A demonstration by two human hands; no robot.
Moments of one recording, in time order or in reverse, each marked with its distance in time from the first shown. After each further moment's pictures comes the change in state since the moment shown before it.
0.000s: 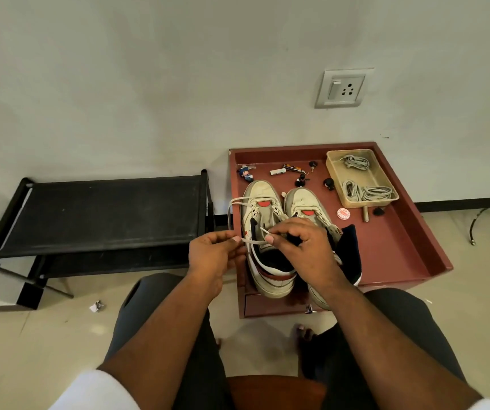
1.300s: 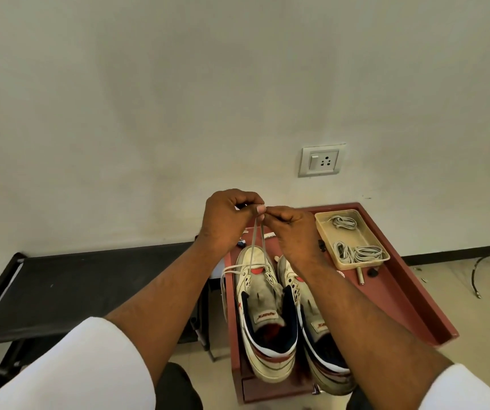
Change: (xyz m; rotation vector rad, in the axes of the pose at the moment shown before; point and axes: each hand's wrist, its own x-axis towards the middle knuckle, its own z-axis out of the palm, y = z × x) left_hand 0.038 0.143 0.080 0.502 -0.255 1.024; right_hand 0.126 -0.047 -0.021 0.422 0.189 0.004
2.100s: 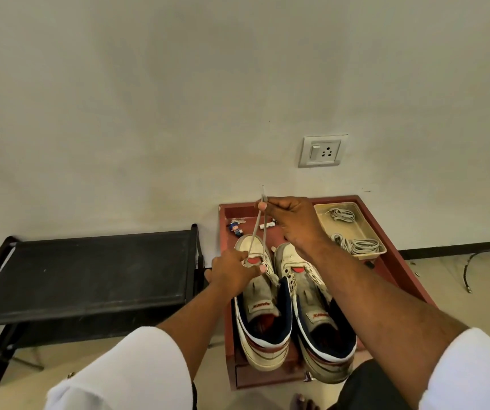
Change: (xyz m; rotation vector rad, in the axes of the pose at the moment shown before) left_hand -0.067 -0.104 0.049 0.412 -0.226 -0.641; right_hand 0.015 0.009 -0.010 -0.010 -0.092 0.183
